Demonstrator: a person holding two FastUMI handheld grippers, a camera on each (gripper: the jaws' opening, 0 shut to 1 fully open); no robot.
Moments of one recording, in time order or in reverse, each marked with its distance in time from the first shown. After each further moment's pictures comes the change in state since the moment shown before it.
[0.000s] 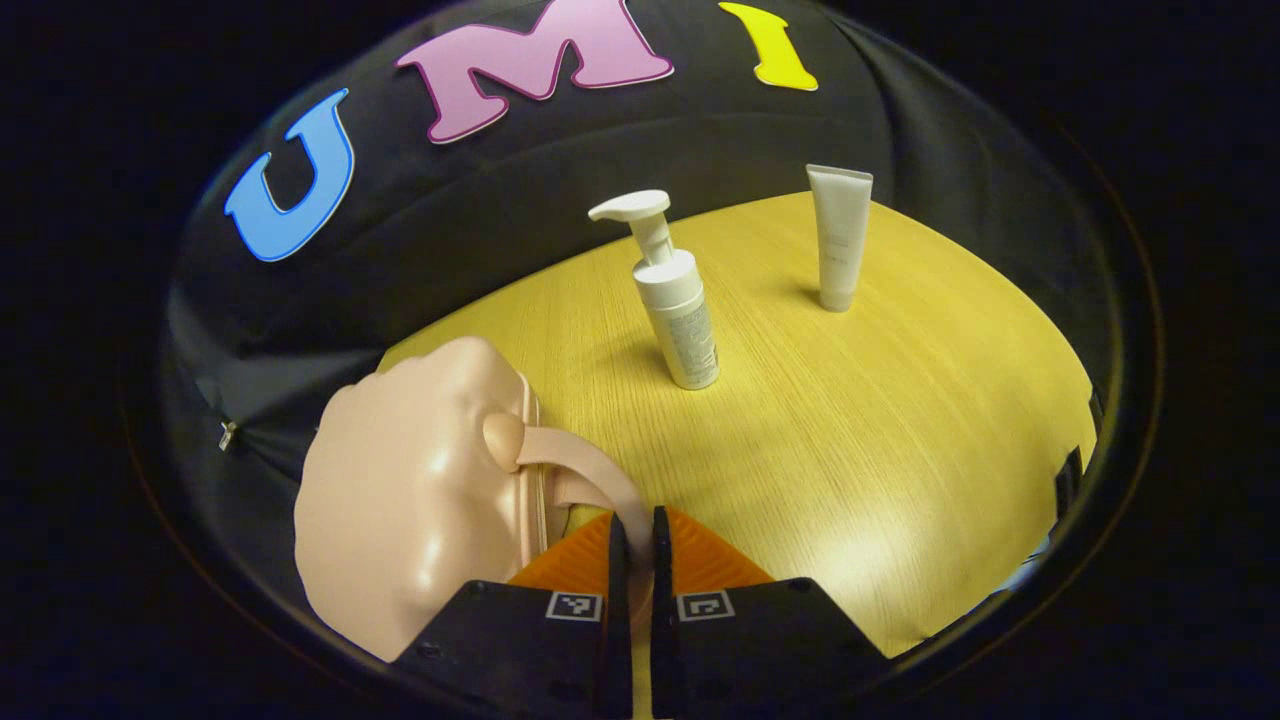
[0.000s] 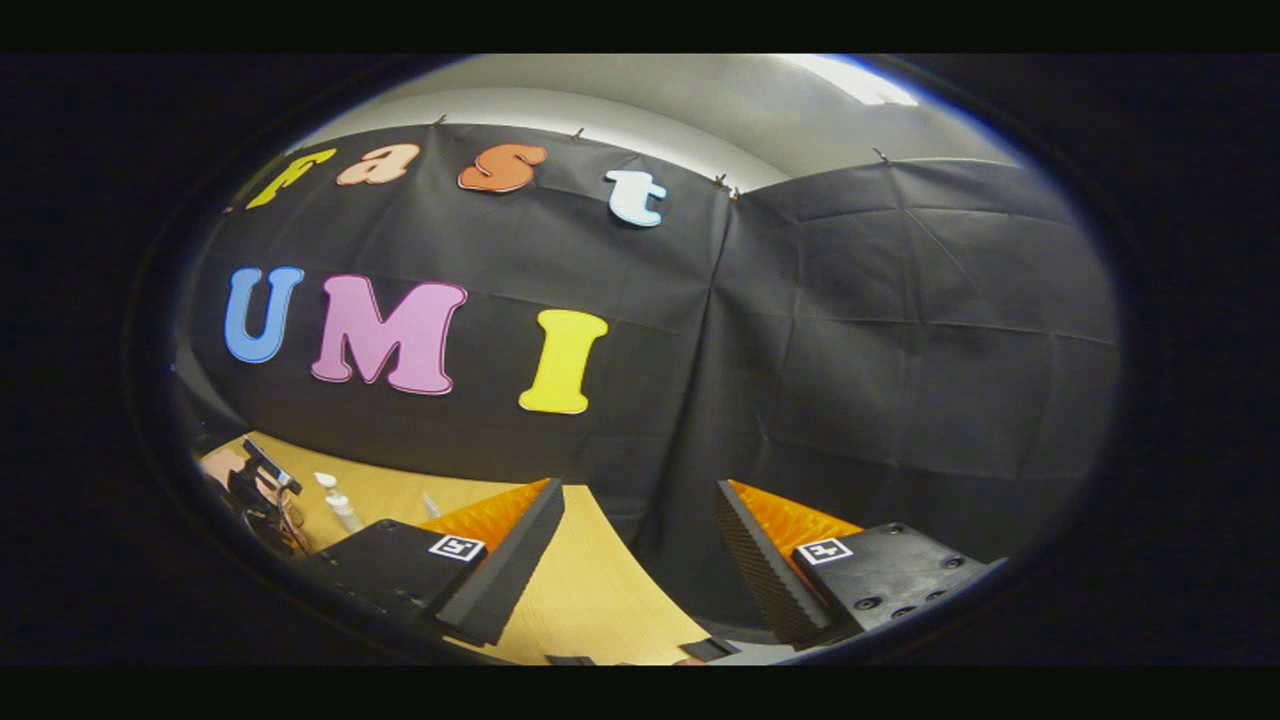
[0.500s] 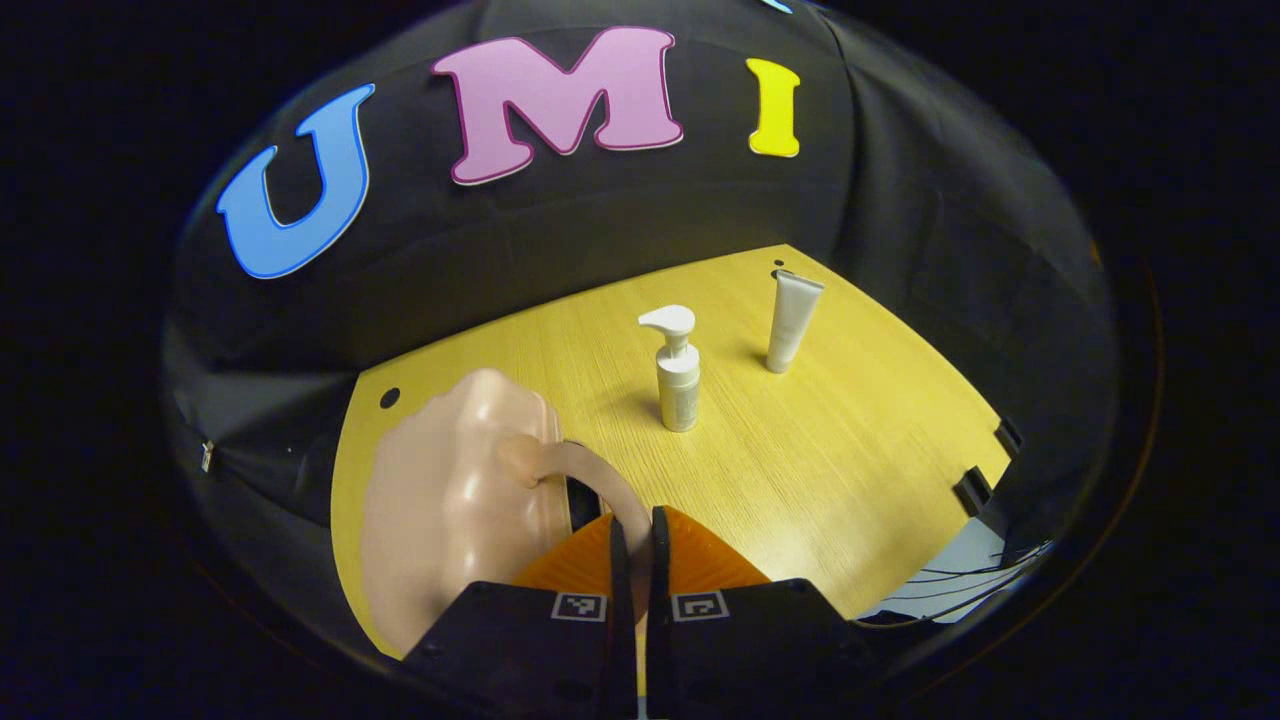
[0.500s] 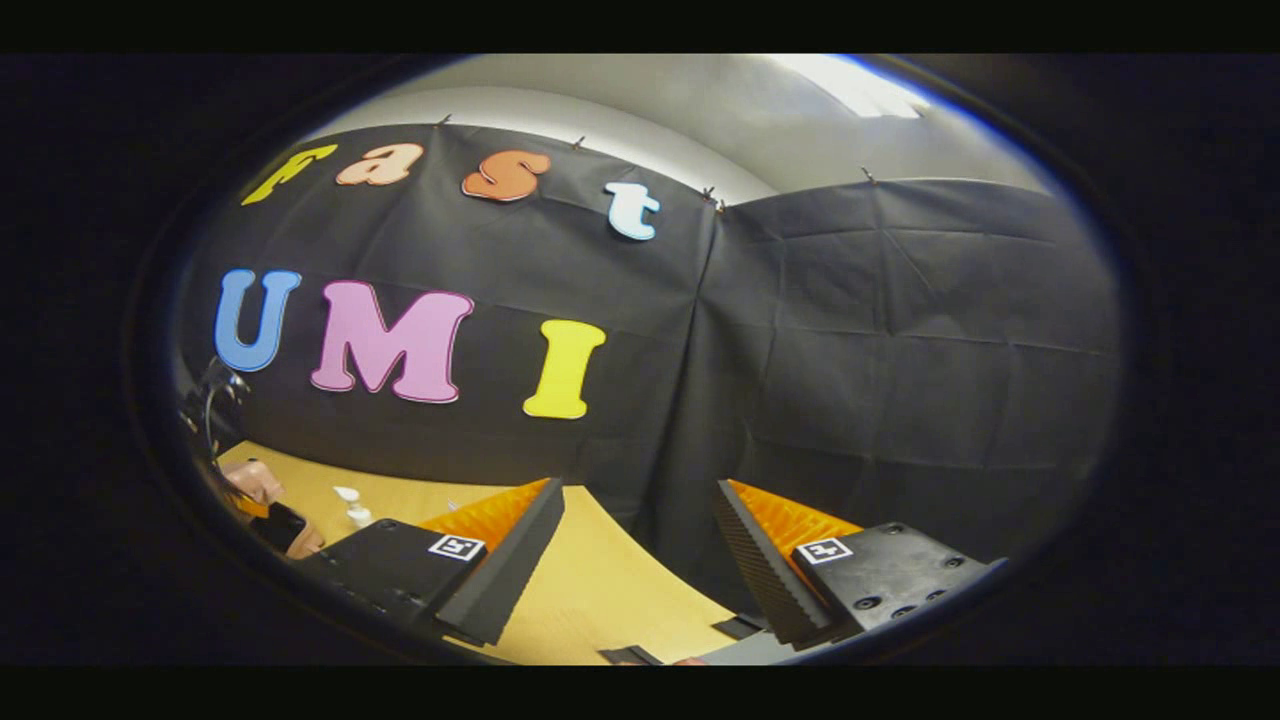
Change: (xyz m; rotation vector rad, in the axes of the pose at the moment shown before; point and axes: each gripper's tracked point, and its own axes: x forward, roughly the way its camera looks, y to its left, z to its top) left arm -0.114 0.077 0.061 -0.031 -0.082 -0.239; right arm -0.060 0.060 0.028 -0.016 -0.041 -0.095
